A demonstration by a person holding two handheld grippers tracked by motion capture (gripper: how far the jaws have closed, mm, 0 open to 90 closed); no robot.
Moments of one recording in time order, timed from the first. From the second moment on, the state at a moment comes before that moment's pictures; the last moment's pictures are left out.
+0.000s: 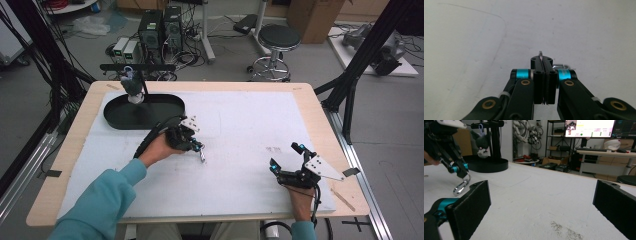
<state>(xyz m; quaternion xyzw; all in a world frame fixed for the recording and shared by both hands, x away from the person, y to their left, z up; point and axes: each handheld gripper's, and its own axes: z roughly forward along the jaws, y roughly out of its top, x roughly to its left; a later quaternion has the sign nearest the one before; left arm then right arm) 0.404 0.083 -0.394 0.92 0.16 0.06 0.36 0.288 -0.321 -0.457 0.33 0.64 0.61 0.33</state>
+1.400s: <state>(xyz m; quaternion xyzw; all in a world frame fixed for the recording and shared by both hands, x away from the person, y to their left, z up) 0.431 0.209 -0.291 0.82 0.28 0.20 0.46 0.287 -0.321 -0.457 0.33 0.64 0.61 0.32</state>
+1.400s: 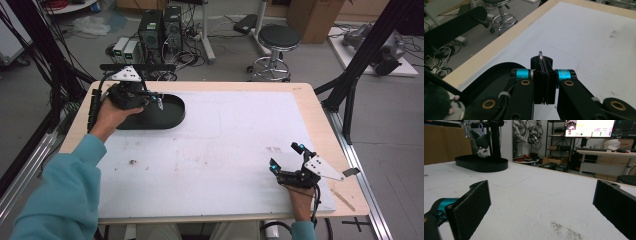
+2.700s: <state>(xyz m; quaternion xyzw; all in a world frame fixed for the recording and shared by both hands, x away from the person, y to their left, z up) 0.483 0.231 -0.252 0.83 0.31 0.23 0.39 0.287 -0.321 -0.457 0.33 0.64 0.61 0.32</state>
